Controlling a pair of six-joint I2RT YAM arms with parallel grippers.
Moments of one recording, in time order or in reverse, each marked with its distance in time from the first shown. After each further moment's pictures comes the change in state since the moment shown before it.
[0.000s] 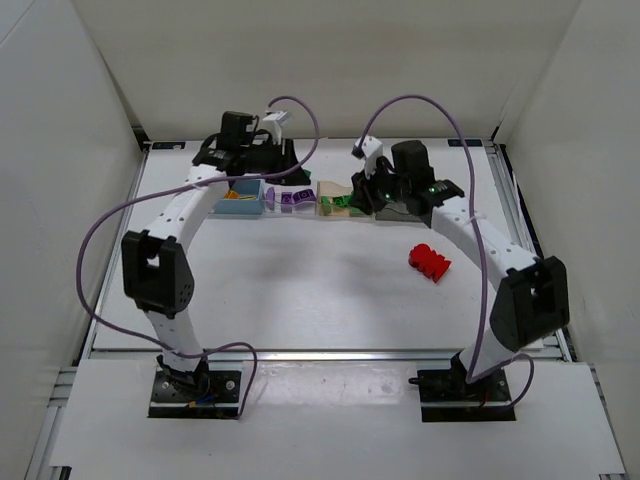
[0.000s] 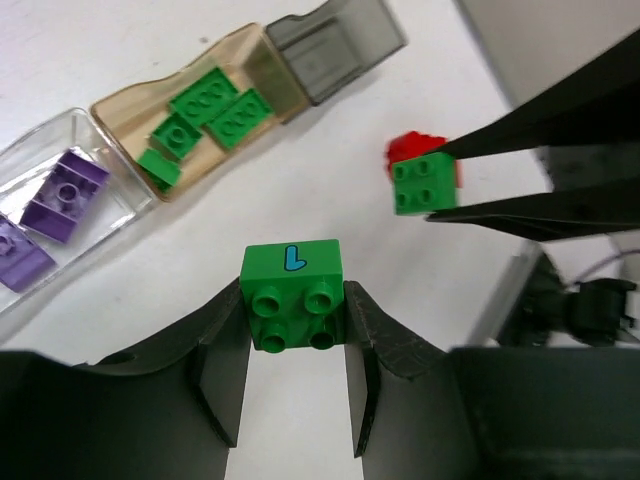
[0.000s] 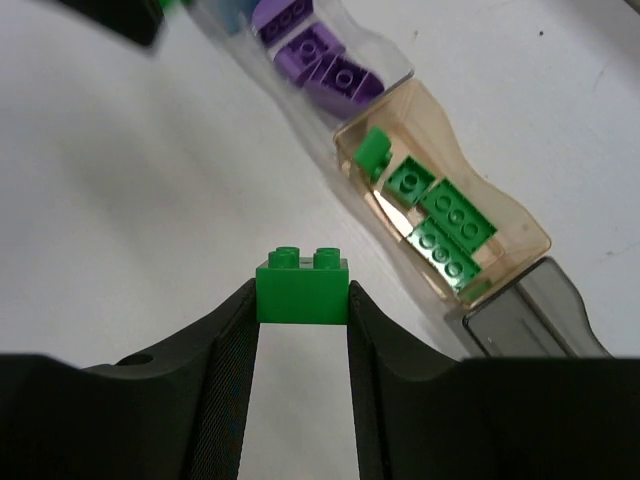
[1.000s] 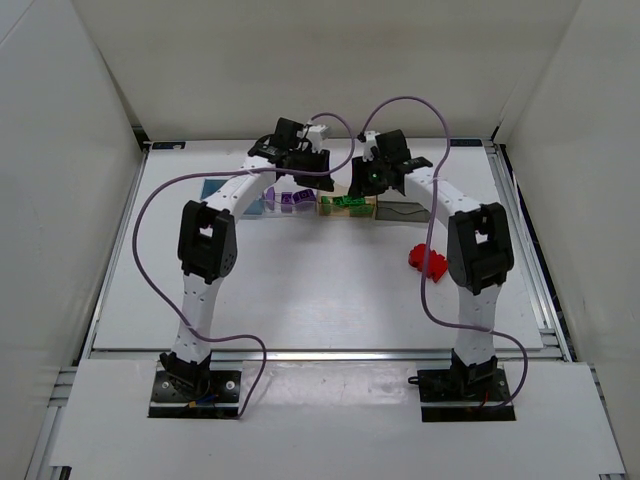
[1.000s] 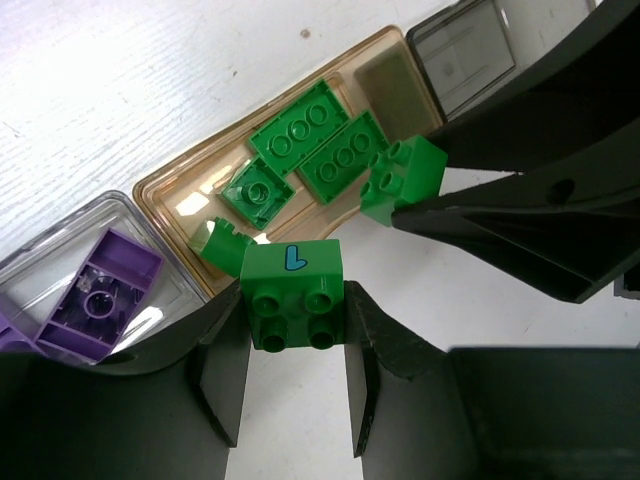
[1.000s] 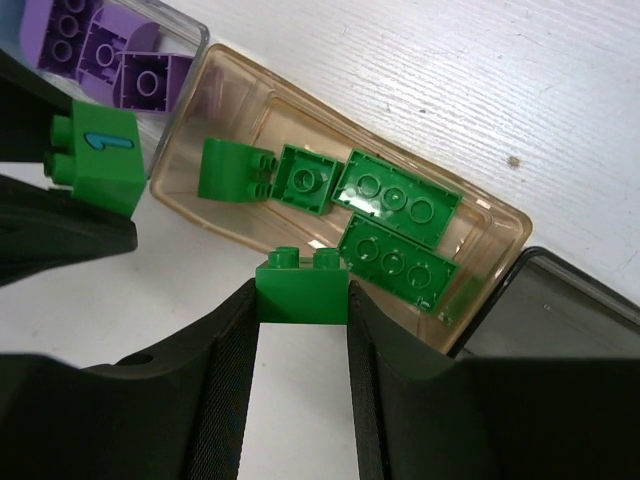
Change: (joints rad) left arm -0.143 0.465 0.398 -0.086 -0.270 0.042; right arm -0.086 0.486 0.359 -0.070 0.115 0.359
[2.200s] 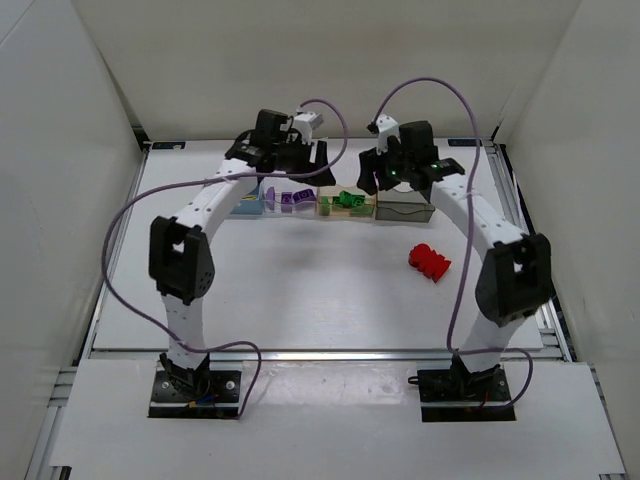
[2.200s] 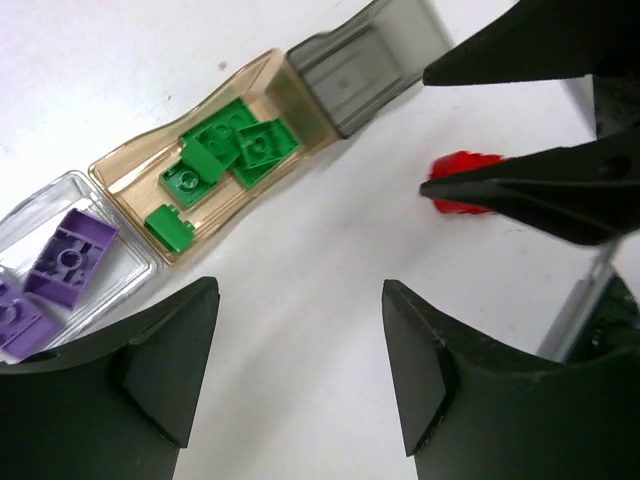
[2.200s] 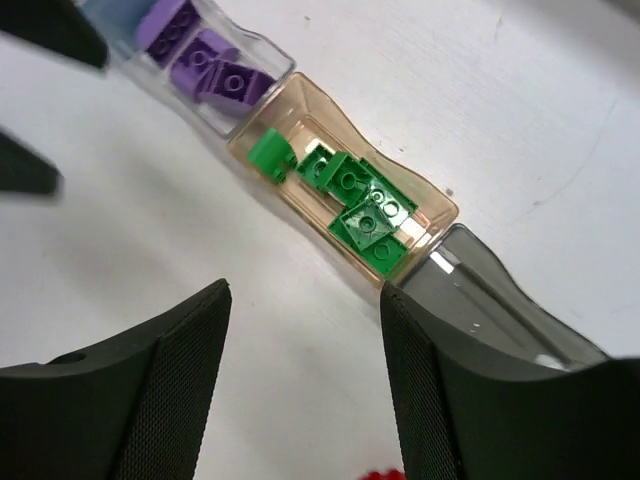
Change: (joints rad) left arm 0.009 -0.252 -0.196 0.067 0.075 -0.002; right arm -0.018 -0.268 -0.124 0.012 -0.034 -0.203
